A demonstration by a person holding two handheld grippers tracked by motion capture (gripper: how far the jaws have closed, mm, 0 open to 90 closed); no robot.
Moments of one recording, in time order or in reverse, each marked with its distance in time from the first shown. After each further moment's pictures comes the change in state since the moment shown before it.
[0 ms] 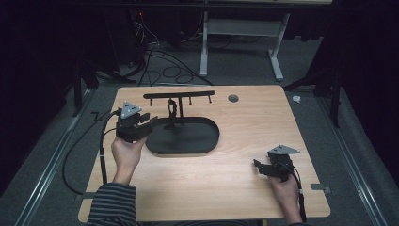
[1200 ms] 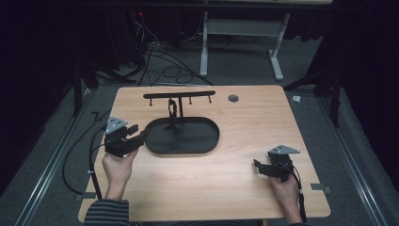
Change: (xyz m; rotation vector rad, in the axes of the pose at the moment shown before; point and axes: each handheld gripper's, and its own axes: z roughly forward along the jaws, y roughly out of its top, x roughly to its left) left arm 0.012 -0.041 -0.025 -0.017 0.007 -0.105; right arm 0.000 0.000 0.000 0.000 0.000 -0.002
